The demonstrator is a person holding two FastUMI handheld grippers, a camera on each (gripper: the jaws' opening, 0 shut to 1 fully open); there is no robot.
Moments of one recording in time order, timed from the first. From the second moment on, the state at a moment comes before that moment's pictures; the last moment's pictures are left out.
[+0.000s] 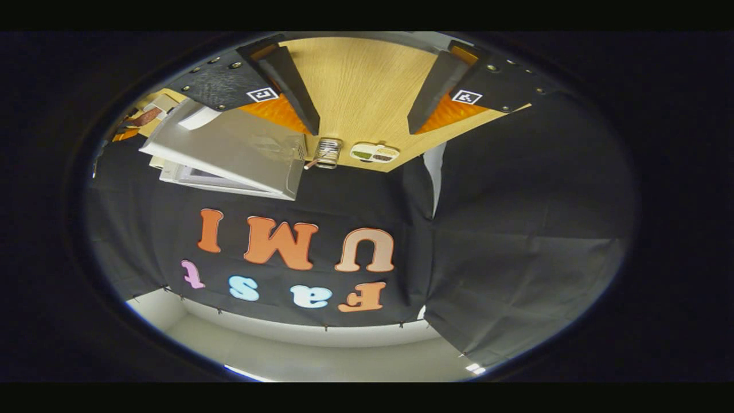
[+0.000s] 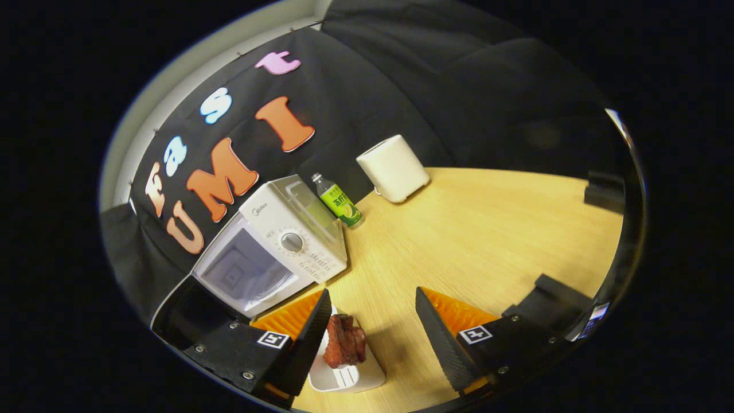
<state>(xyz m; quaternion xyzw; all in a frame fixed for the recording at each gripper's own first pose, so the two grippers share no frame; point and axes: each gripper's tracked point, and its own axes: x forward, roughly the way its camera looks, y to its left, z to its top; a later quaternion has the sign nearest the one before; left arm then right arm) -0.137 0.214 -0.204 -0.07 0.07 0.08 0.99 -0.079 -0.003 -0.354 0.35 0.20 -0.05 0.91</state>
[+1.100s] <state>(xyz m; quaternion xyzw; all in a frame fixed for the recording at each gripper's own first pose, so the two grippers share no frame) -0.131 0.221 -0.233 -0.12 0.10 0.09 0.98 -0.091 0.033 -0.343 0.42 0.20 0.02 0.88</state>
